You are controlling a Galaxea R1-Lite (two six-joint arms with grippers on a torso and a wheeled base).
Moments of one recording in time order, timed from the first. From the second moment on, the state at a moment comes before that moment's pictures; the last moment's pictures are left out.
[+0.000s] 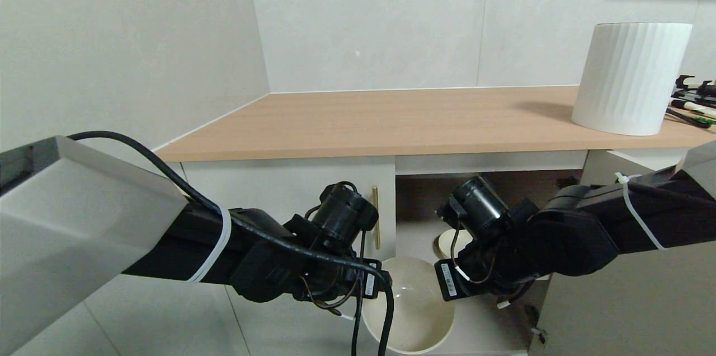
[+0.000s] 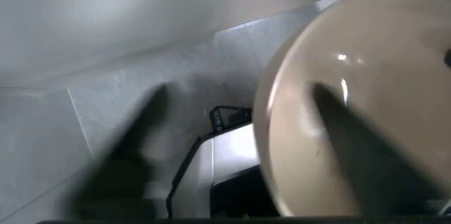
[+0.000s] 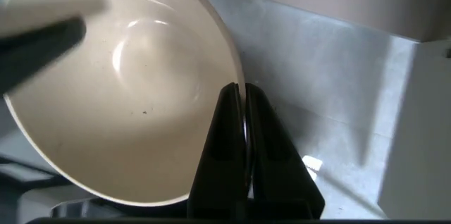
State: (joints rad) left arm -0.69 2.03 -1.08 0.01 0.10 -0.45; right arm 0.69 1.99 -1.17 0.21 -0.03 0.44
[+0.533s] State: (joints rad) left arm -0.68 2.01 -1.10 0.01 0.09 -0.48; right arm 0.57 2.02 -0.94 -0.29 -0.20 0.42
